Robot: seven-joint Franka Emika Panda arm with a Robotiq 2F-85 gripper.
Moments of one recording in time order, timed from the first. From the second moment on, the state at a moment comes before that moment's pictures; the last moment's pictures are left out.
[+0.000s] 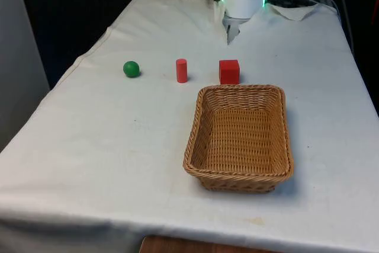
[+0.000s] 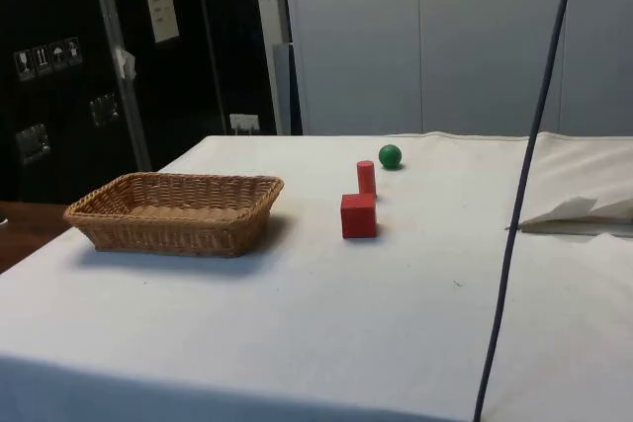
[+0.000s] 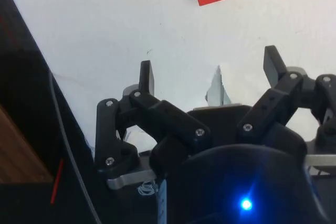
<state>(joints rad) 0.56 0.09 -0.59 -1.81 0.08 1.77 -0.08</state>
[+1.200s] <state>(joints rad) 0.57 -0.03 -0.48 -2.18 -0.03 2.07 0.07</state>
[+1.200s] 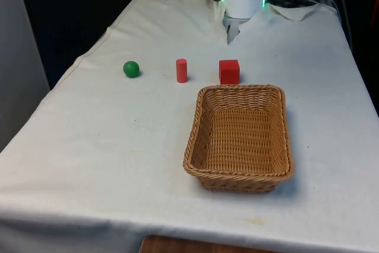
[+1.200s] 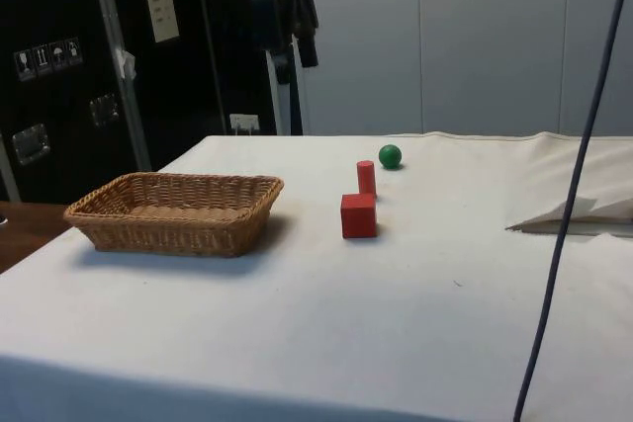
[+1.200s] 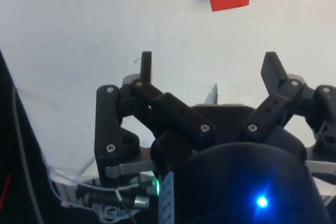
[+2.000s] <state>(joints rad) 0.56 -0.12 -0.46 -2.48 -0.10 2.34 0.14</state>
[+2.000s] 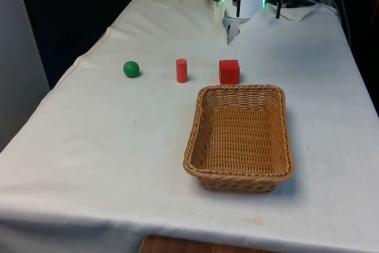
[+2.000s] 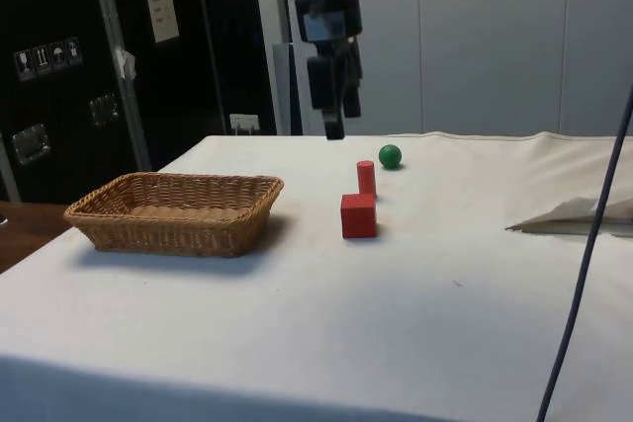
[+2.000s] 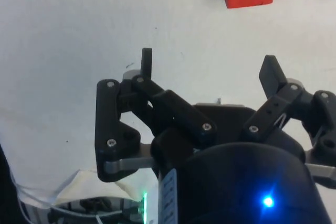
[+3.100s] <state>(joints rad) 0.55 0.00 -0.51 -2.60 -0.14 2.65 0.07</state>
